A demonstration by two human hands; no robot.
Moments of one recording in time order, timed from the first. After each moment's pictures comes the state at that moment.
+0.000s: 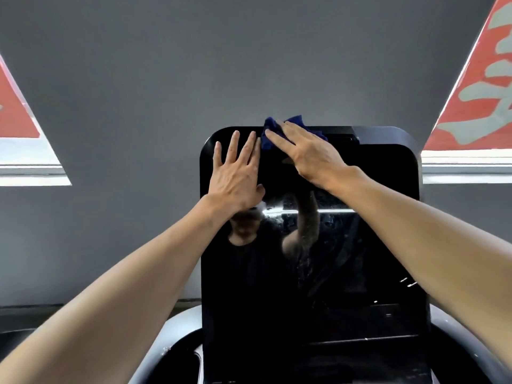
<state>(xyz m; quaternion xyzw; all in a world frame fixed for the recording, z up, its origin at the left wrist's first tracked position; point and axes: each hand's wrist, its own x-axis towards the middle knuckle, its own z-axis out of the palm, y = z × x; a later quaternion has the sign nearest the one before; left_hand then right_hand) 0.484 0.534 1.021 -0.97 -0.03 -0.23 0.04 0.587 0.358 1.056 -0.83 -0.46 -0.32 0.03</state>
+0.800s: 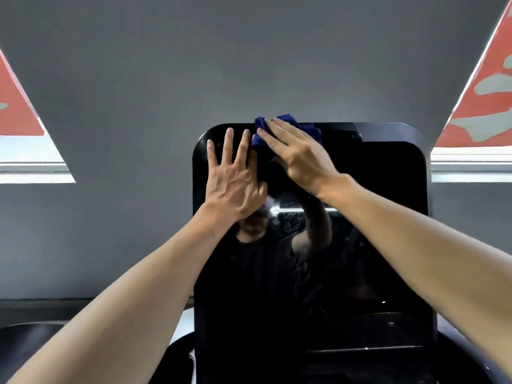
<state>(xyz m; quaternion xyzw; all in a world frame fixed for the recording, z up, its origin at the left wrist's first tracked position) 0.493 0.520 1.009 -0.96 -0.06 -0.27 0.08 0.606 0.366 1.036 -0.76 -0.51 -0.39 0.10</state>
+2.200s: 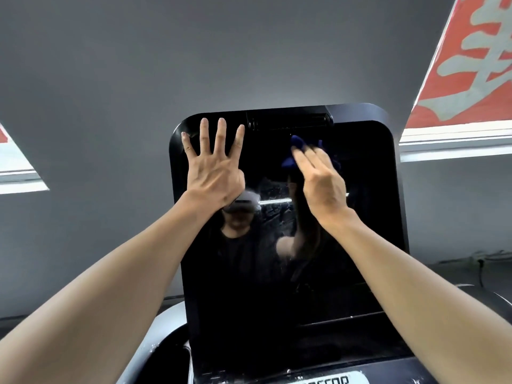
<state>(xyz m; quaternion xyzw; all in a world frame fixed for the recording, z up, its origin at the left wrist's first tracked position) 0.494 0.519 1.005 -0.96 -0.05 -0.27 0.08 0.569 0.299 0.954 -0.85 -0.25 -0.42 0.19</state>
